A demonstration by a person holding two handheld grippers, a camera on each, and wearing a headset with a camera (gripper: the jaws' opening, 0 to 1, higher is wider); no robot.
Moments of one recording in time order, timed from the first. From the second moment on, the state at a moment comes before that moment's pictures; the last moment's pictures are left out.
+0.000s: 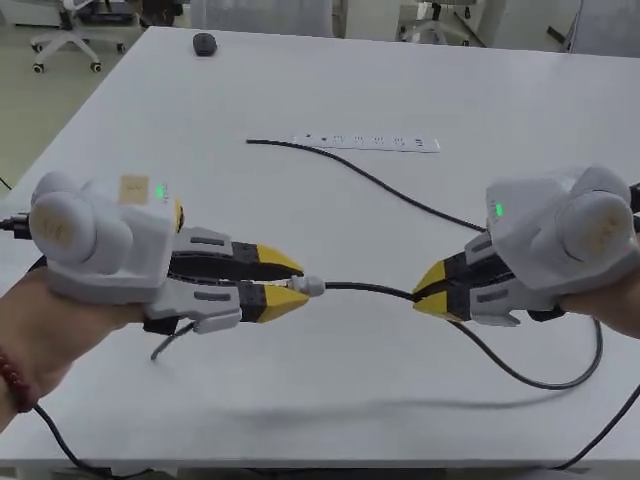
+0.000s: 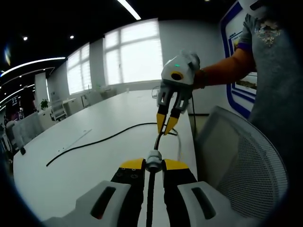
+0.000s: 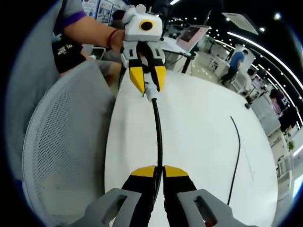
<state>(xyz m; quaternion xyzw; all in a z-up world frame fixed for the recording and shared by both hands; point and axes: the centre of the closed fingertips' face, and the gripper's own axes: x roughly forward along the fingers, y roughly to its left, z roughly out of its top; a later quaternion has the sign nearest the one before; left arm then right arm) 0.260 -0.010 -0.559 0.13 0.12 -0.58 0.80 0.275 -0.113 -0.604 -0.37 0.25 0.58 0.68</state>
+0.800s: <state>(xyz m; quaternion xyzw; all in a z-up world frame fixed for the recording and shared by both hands) 0.260 -0.009 -0.561 0.12 0.12 -0.57 0.80 0.275 -0.143 -0.626 -0.37 0.29 0.56 0.68</state>
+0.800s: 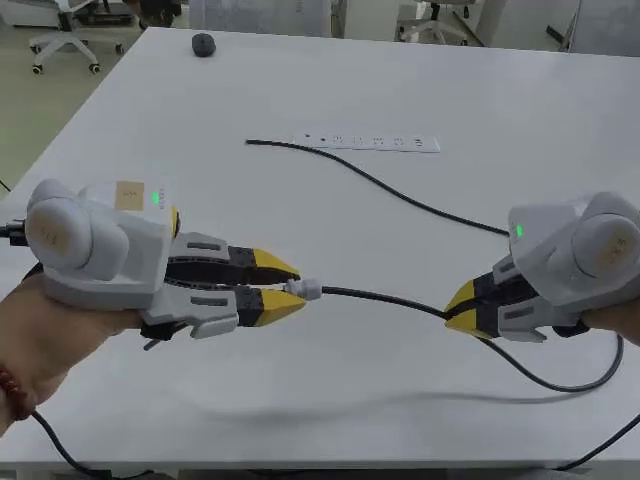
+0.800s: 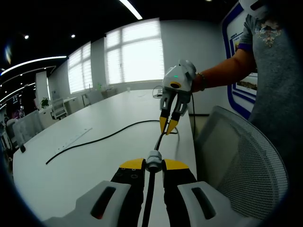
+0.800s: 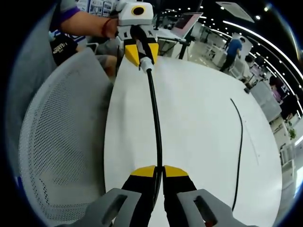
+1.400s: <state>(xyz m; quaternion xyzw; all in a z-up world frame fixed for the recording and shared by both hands) 0.265 -0.017 -0.555 0.10 0.12 -0.56 0.81 0.272 -0.130 -0.614 -0.35 0.28 0.55 0.70</state>
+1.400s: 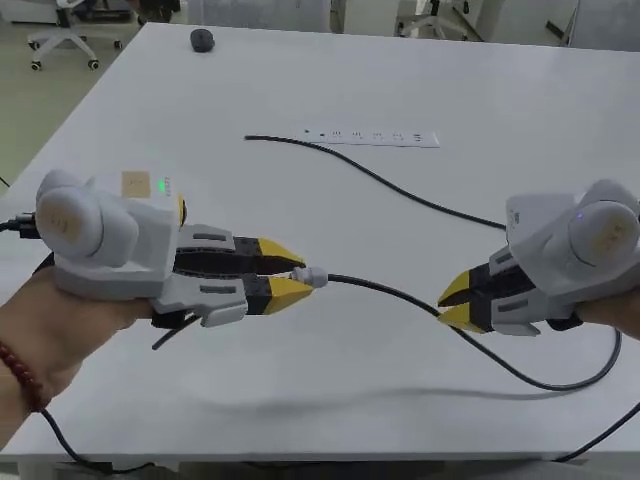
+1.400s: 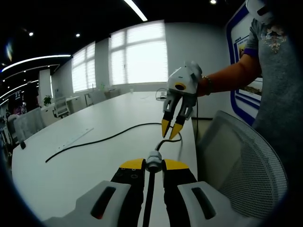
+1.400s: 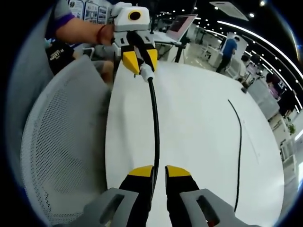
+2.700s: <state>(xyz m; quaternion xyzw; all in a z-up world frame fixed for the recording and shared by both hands) 0.257 -0.031 -0.552 0.10 0.12 -0.58 0.80 0.258 -0.039 -0.569 -0.34 0.20 0.61 0.69</state>
